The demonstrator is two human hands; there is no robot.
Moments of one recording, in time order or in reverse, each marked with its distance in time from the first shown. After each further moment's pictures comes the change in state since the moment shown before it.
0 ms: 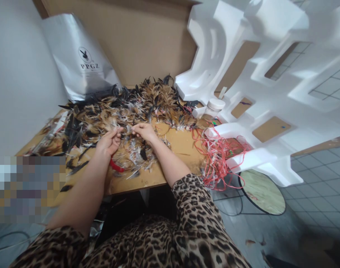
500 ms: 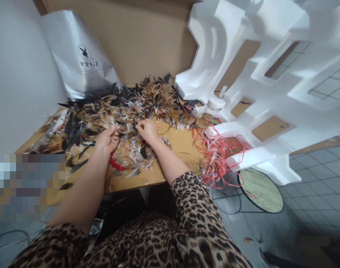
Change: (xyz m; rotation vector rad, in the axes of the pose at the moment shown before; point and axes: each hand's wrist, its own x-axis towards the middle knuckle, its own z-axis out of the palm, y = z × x) left_hand 0.000 0.002 0.000 -0.010 0.049 0.053; right_hand 0.008 0.015 -0.014 -0.831 0.236 -0.424
